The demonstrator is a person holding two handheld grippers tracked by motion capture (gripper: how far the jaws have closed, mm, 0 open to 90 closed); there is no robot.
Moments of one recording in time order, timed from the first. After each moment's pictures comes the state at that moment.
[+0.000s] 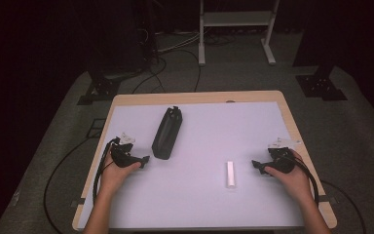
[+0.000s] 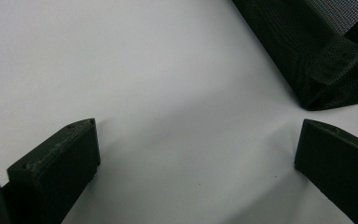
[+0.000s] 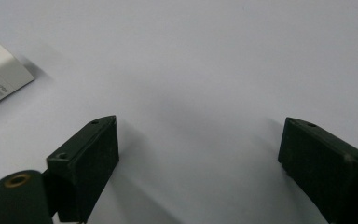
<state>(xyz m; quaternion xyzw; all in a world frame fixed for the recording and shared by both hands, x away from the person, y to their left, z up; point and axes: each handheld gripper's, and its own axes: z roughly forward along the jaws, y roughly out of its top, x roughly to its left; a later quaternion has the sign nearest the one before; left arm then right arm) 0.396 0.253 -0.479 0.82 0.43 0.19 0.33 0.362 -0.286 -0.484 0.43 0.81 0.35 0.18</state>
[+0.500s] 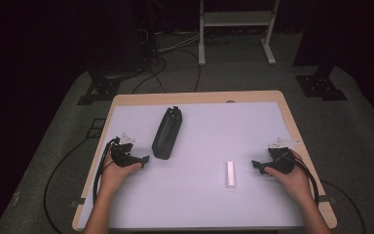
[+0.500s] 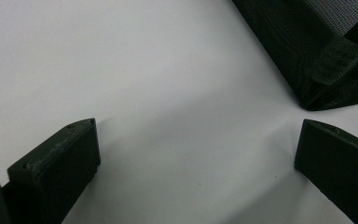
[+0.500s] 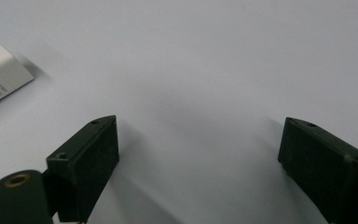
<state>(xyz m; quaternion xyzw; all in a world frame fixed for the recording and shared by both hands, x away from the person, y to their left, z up) 0.396 0.253 -0.479 0.82 0.43 0.19 0.33 0.362 -0.286 -0.484 0.43 0.81 0.35 0.18</state>
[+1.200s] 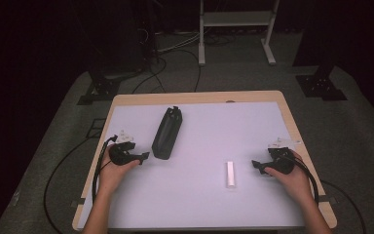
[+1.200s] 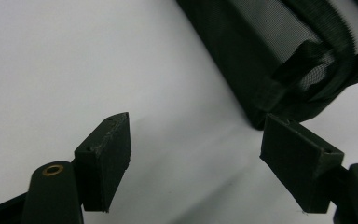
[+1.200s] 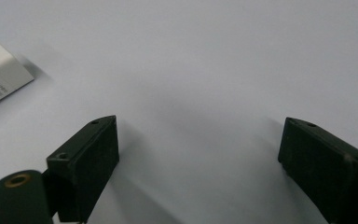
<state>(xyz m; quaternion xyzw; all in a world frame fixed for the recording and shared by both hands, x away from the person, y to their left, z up) 0.386 0.249 -0.456 0.81 0.41 0.18 0.37 0.362 -0.286 -0.484 0.43 0.81 0.35 0.18</state>
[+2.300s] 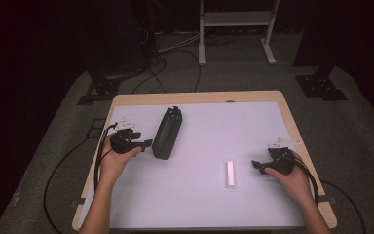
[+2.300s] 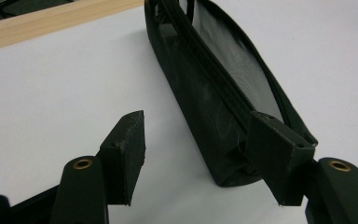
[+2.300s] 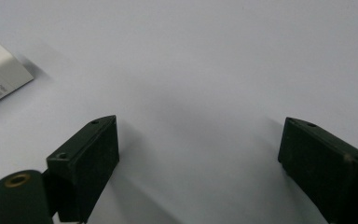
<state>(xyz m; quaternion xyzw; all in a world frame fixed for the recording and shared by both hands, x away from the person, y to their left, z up) 0.397 0.232 -0.409 0.80 0.41 0.17 0.40 0.361 -0.286 -0.484 0.43 0.81 0.35 0.18</state>
